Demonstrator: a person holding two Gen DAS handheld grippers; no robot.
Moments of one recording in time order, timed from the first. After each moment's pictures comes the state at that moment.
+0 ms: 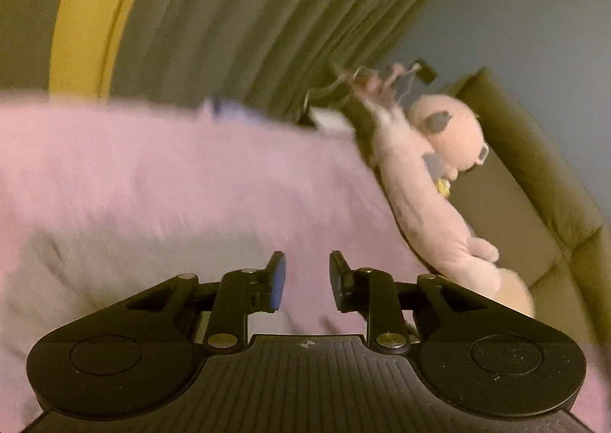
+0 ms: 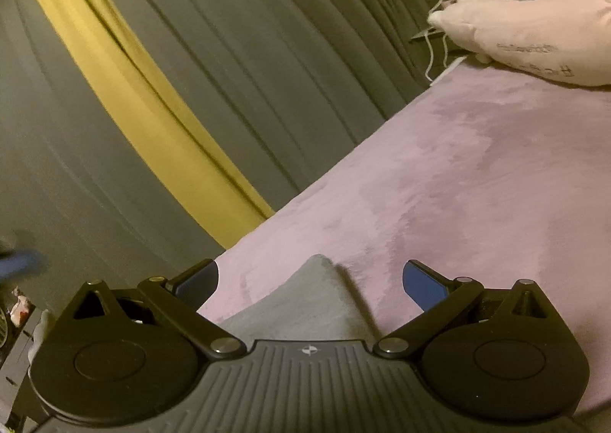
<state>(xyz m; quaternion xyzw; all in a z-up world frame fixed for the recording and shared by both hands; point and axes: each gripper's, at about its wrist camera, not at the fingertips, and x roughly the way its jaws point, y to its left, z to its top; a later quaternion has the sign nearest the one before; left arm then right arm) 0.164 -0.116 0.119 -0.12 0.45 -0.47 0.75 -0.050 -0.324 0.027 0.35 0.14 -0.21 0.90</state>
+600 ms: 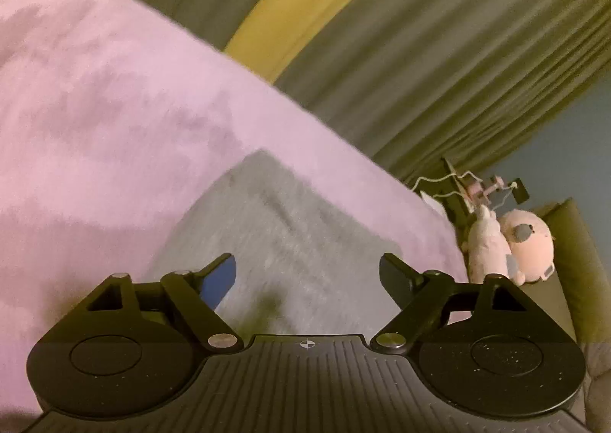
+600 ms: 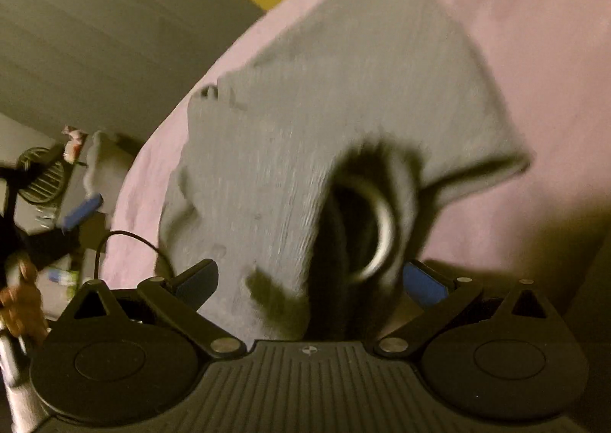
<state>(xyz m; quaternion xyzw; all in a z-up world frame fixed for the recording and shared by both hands) 0.108 0.095 0.038 -0.26 0.43 -0.27 0.82 -0.055 -0.245 -0.049 0.40 0.42 0.02 0.81</state>
